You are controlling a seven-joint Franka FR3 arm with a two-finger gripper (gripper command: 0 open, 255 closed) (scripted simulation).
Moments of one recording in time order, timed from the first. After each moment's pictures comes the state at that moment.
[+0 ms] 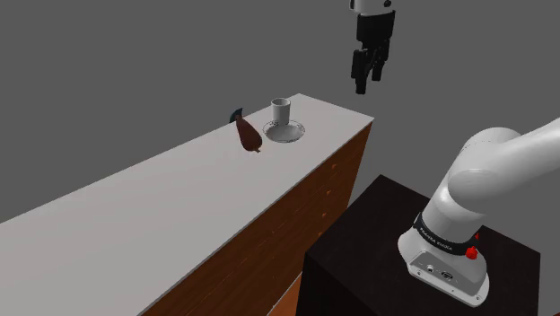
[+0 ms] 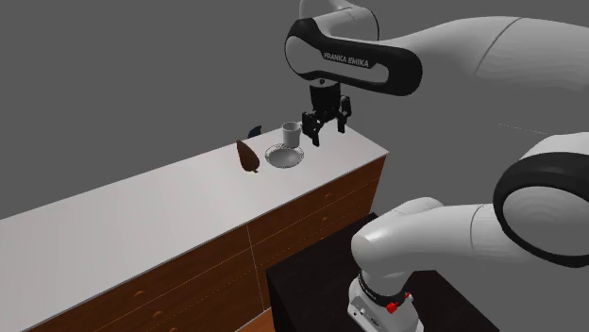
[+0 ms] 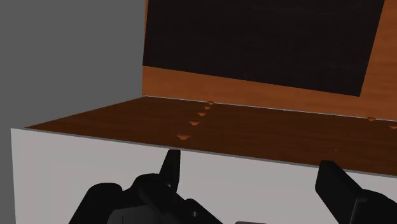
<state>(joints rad) 0.00 -0.74 0.06 -2.34 -0.08 1.49 -0.03</state>
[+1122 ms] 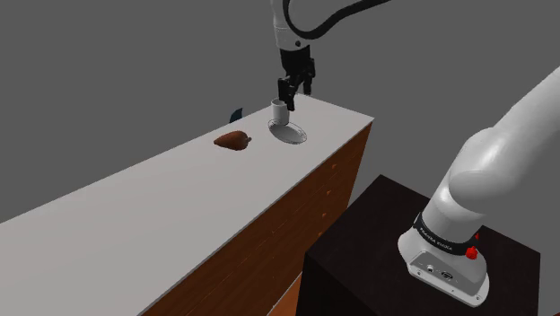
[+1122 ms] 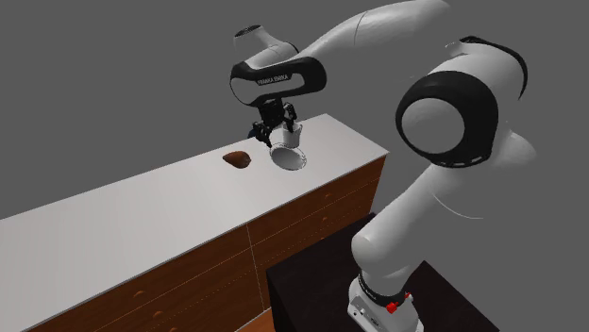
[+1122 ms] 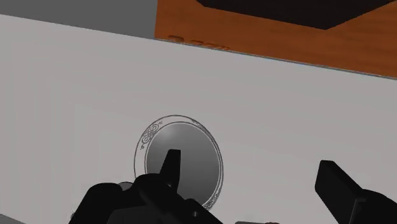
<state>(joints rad) 0.01 -0.26 0.22 -2.15 -0.17 1.84 0.12</state>
